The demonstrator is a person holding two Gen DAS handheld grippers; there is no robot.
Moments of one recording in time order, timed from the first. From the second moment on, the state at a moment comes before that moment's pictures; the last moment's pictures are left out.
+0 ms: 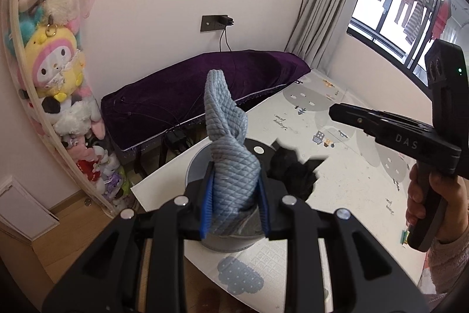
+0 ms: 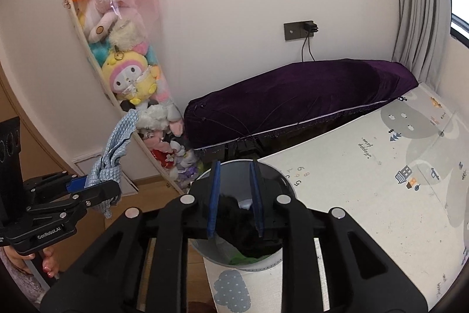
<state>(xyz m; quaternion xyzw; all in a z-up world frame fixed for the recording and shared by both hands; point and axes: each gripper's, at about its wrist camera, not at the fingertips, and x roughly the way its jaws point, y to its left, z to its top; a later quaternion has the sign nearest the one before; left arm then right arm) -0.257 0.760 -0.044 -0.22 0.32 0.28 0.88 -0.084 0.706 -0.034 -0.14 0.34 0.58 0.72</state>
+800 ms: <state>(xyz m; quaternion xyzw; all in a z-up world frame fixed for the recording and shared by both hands) -0.196 0.780 -0.046 -0.17 0.35 0.15 0.91 -0.075 0.676 -0.034 -0.12 0.37 0.48 0.79</state>
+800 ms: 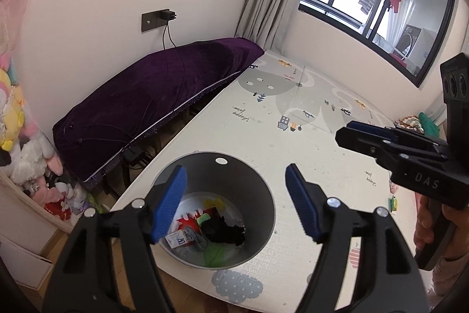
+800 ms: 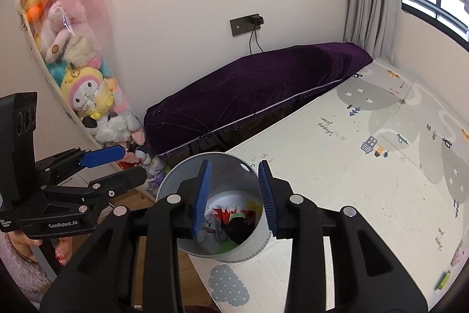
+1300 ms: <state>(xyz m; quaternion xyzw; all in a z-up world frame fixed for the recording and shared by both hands) -0.174 0.708 -0.059 -0.12 0.38 0.03 0.92 -0.105 0.570 -0.047 -0.09 0.38 0.34 0.86</state>
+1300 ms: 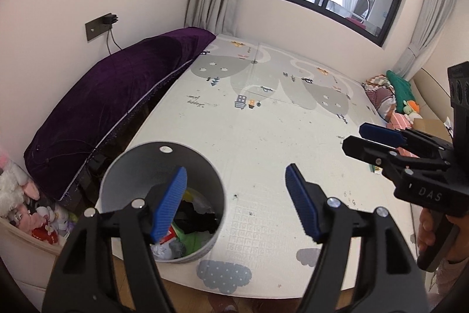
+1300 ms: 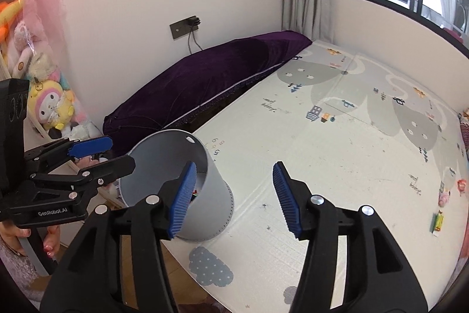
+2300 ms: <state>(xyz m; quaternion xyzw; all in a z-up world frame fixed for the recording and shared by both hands) -0.109 0.204 -0.081 -0.02 0.42 -0.19 0.89 -0.170 -0.001 -0.066 0.04 0.39 0.01 0.92</state>
